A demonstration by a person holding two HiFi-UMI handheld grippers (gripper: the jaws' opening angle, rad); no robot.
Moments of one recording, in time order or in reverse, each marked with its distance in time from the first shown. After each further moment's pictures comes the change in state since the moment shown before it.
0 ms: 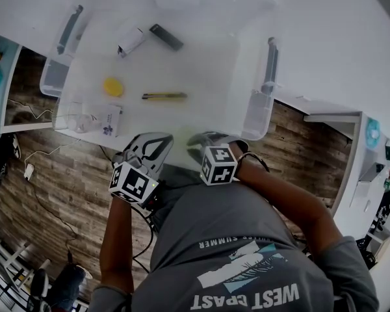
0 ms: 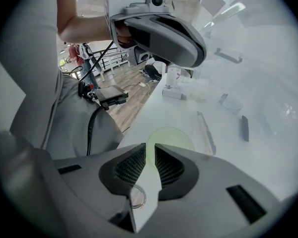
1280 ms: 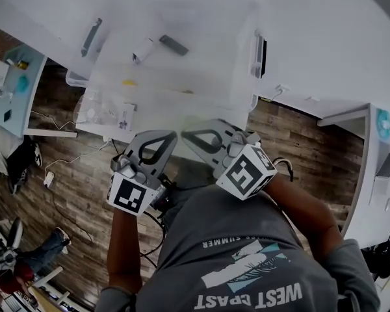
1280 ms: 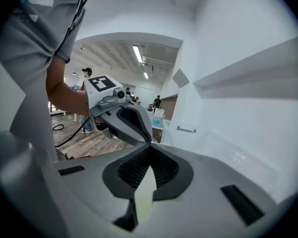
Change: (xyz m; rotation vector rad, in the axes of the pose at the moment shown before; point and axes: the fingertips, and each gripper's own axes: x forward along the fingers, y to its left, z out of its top) left arm -0.079 -0.042 0.117 0.193 -0.137 0.150; right arm -0.209 0.005 0.131 0.038 -0.626 -0.401
